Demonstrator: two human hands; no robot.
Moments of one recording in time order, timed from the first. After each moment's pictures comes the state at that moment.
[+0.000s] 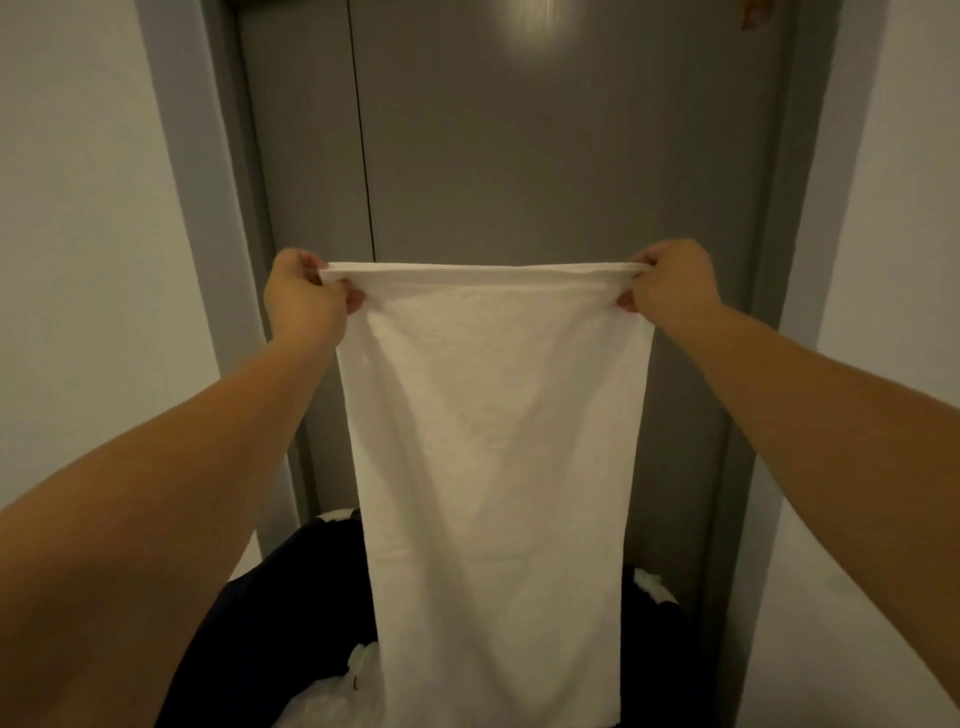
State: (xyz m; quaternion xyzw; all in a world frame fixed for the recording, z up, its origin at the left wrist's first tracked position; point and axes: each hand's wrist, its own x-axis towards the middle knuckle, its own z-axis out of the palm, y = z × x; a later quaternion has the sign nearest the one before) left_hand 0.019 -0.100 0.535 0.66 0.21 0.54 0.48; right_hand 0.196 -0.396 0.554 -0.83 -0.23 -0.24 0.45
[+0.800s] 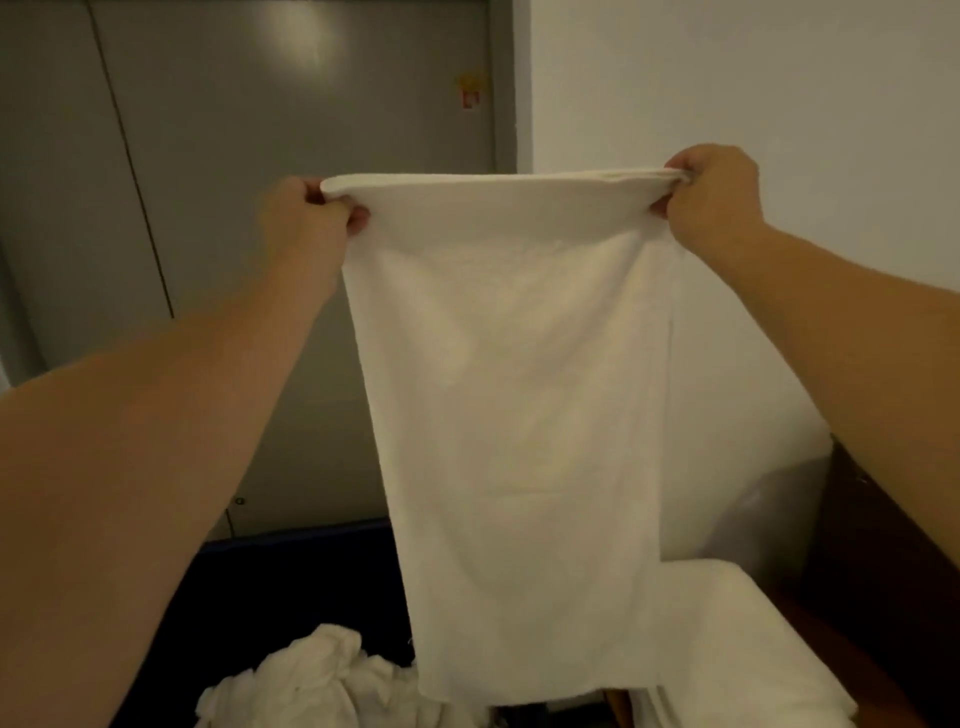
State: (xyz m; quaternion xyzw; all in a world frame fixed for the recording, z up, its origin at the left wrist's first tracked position) left_hand -0.036 -0.319 0.609 0.64 -0.06 0.44 0.62; right_hand -0.002 -0.670 0.615 -0.79 -0.08 -0.48 0.37
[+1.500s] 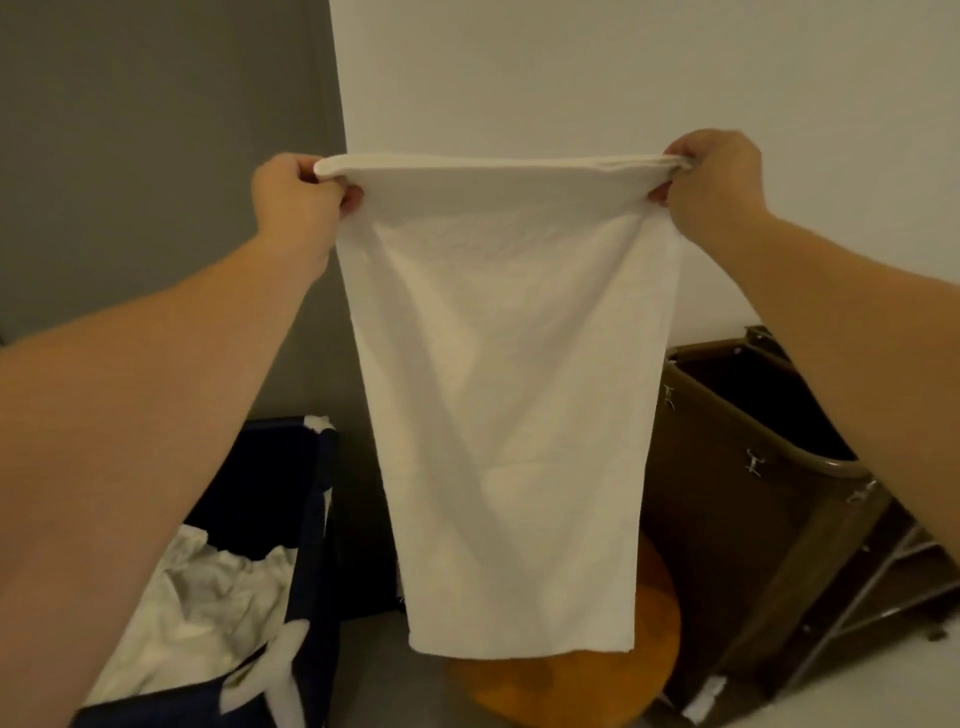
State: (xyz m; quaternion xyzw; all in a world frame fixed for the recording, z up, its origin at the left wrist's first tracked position) left_hand 0.037 -0.635 0.499 0.64 -0.02 0.36 0.68; right_hand 0.028 -0.987 0.528 -0.85 -0.03 -0.38 0.38
